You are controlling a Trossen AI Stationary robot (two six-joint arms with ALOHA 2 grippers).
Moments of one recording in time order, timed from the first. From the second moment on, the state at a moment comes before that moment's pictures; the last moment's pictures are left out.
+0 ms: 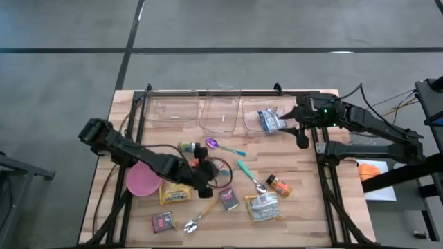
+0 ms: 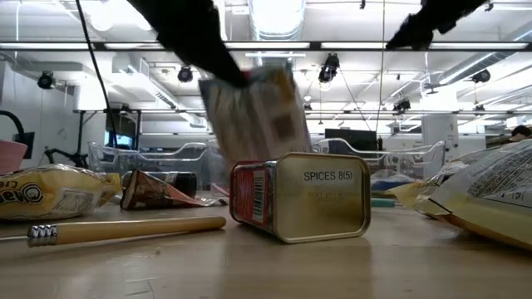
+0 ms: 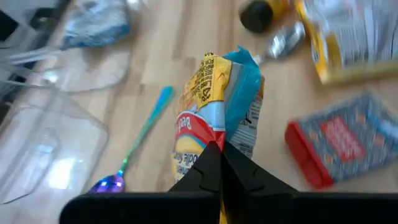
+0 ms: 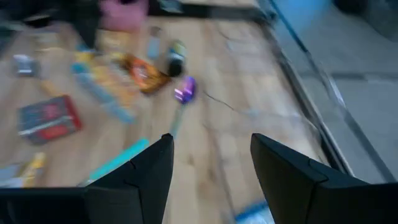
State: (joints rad) left arm -0.37 1.62 1.09 -0.33 -0.51 -0.23; right arm -0.33 0.74 0.87 -0.66 -0.21 -0.21
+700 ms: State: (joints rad) left arm -0.22 1.47 1.10 -0.20 -0.43 -0.49; right arm -0.12 0.99 0.87 -0.32 -0.30 -0.23
